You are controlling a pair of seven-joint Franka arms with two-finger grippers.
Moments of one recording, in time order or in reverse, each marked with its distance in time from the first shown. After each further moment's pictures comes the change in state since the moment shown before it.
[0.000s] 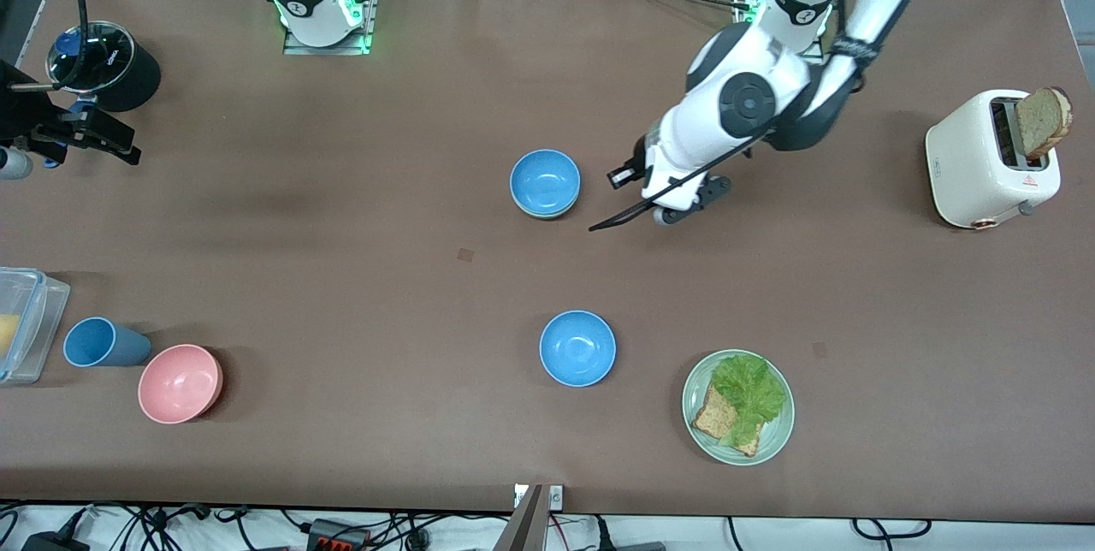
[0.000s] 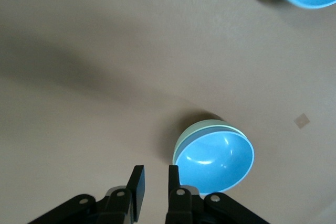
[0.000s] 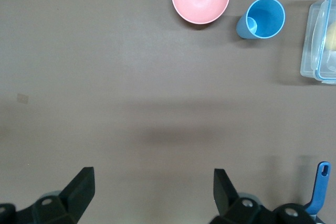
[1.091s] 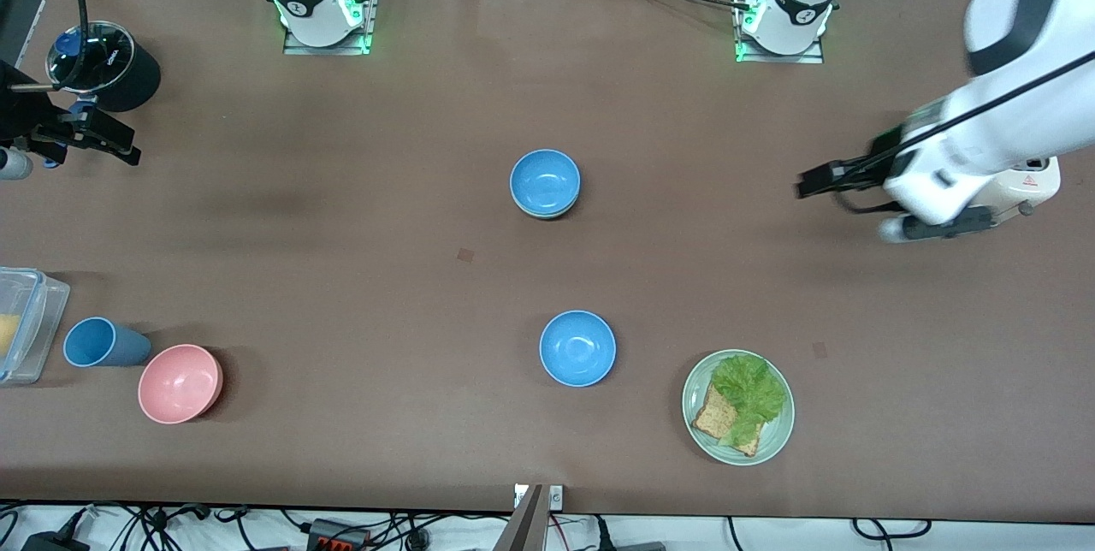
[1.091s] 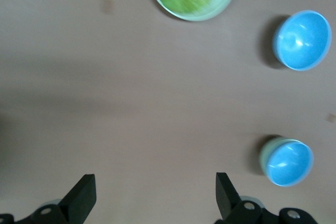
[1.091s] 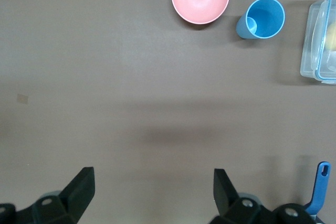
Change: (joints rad) left arm 0.161 -0.196 0.316 0.250 0.039 -0.420 0.745; right arm 0.000 0.001 -0.001 0.000 0.000 0.001 0.000
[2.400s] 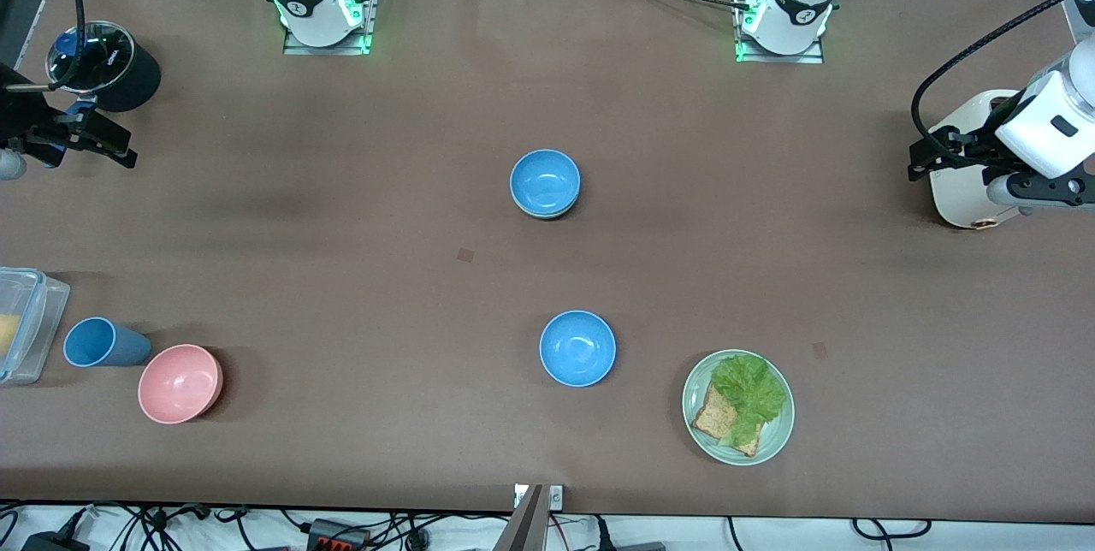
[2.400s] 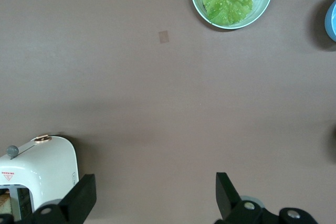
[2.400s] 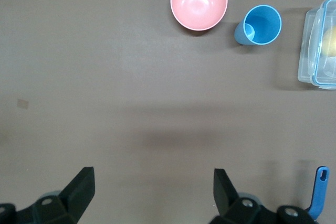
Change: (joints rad) left arm -0.169 -0.083 0.265 -0.012 0.129 -0.014 0.306; right arm 0.001 -0.001 -0.001 0.002 -0.001 0.018 0.000
